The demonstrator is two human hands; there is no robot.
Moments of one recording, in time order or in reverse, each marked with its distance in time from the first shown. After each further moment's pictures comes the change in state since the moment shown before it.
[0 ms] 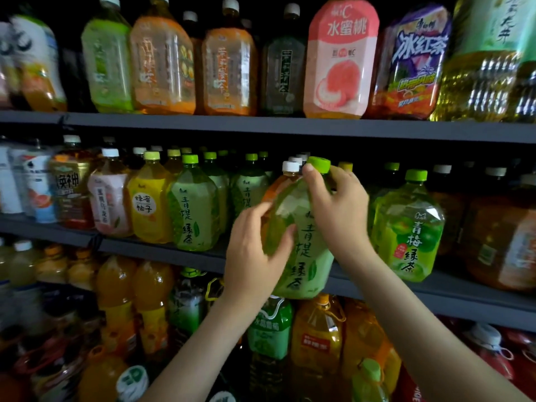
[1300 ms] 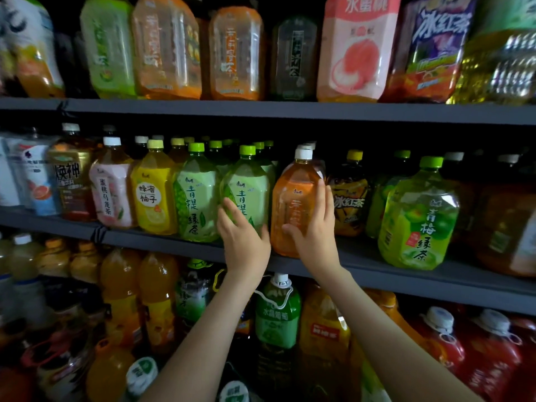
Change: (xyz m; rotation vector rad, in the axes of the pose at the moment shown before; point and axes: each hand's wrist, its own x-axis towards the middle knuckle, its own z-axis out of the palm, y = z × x) left_hand 0.004 -0.066 0.028 0.344 -0.213 -0.539; right_hand -0.052 0.073 0.063 -0.083 -0.224 0.059
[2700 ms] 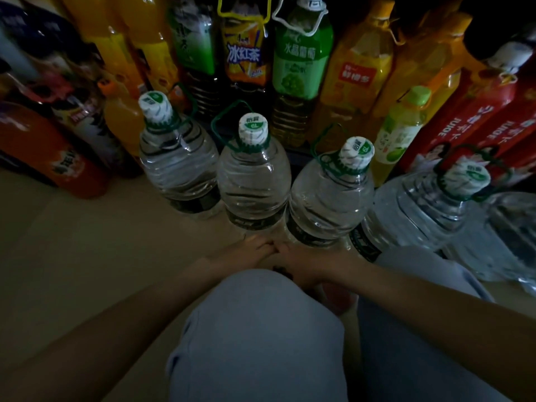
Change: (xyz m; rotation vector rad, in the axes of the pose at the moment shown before) left_hand -0.345 -0.255 0.000 0.125 -1.500 0.329; right_hand -0.402 0.047 0.005 -0.287 -1.721 0.284
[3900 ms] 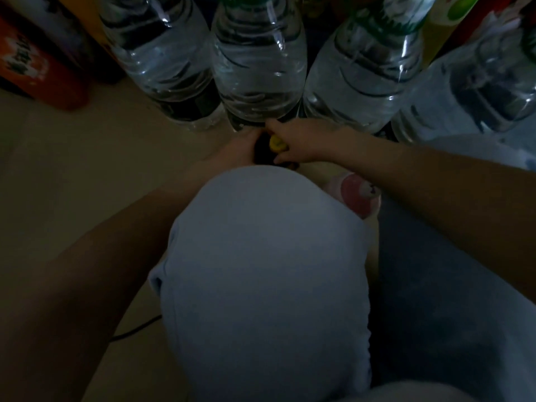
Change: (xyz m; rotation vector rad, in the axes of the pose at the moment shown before) left_hand 0.008 -0.014 0.001 -0.255 0.322 -0.236; right_hand 0.039 -0.003 -0.025 -0.172 0.249 -0.095
